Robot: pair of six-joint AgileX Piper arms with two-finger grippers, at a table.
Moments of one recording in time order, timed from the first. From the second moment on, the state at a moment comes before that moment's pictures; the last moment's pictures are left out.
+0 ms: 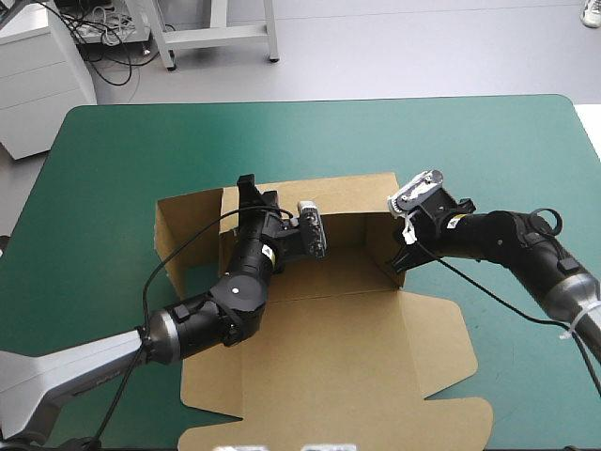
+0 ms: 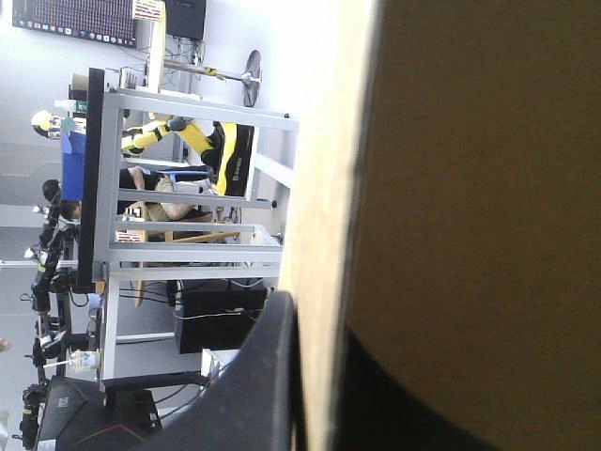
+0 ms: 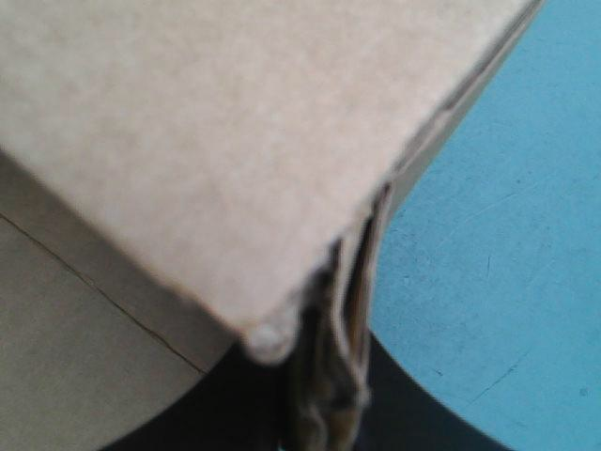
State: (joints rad) left arm -0.99 1.50 -1.00 1.48 0.76 -0.52; right arm 0.33 1.33 -1.01 0.42 0.63 -0.71
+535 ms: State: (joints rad) left arm -1.14 1.48 -1.01 1.42 0.86 -0.53; right arm 0.34 1.33 -1.01 0.29 0.58 -0.51
